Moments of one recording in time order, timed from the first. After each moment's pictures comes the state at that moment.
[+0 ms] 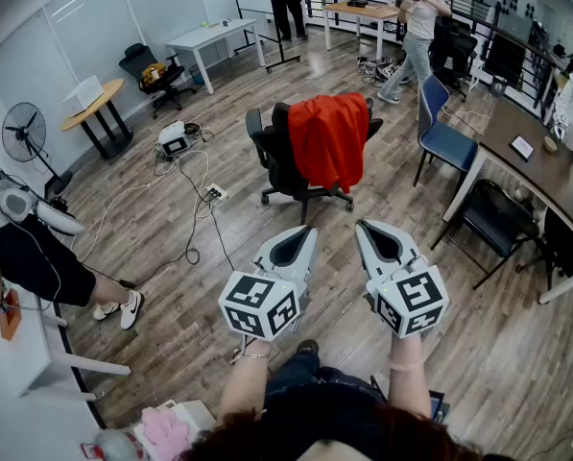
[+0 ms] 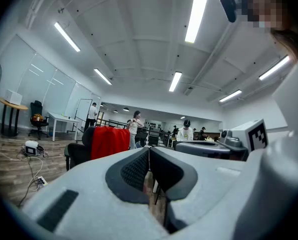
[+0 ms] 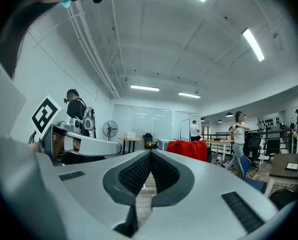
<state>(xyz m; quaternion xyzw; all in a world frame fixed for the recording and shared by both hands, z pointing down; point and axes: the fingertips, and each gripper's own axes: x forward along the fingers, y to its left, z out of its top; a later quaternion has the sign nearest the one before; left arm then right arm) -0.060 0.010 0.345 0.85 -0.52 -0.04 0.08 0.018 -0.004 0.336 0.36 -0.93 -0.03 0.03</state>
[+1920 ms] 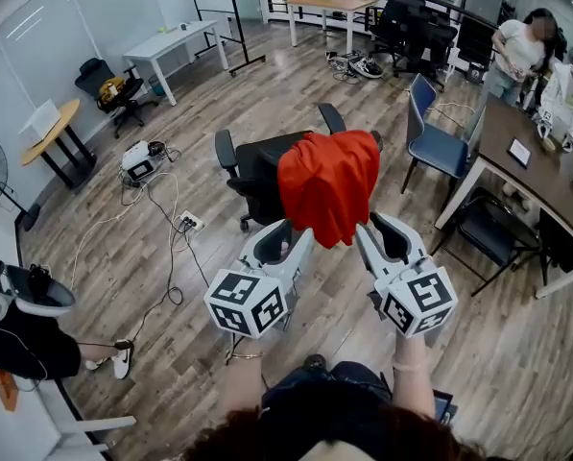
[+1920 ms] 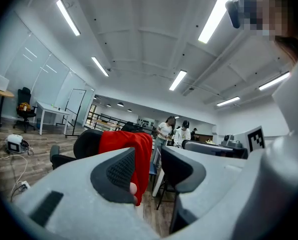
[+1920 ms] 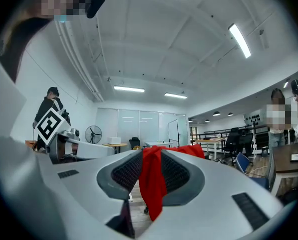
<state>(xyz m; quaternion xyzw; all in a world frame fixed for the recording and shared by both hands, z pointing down) -0.147 -0.221 0.353 0.87 -0.47 -0.05 0.12 -0.037 -0.223 0.335 0.42 -0.91 -0.01 -0.01</state>
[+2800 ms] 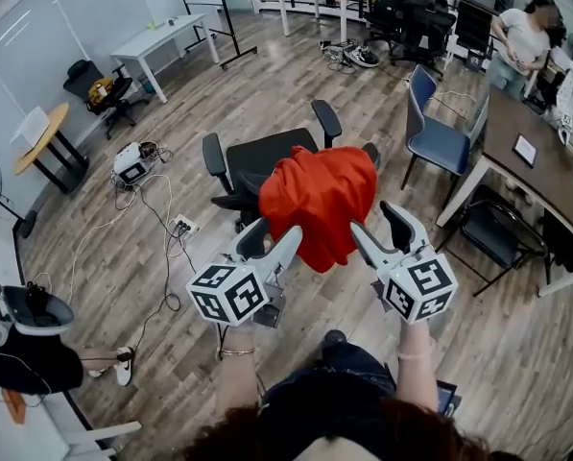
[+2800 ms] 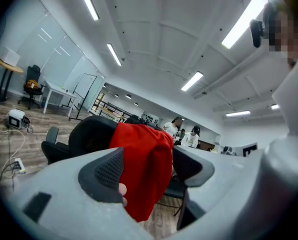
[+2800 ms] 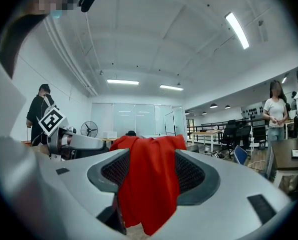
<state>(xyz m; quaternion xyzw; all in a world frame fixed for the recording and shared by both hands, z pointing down) -0.161 -0.326 0.379 0.85 -0.47 -0.07 0.21 -0.012 -0.334 0.360 0.43 -0.90 0.03 0.02</state>
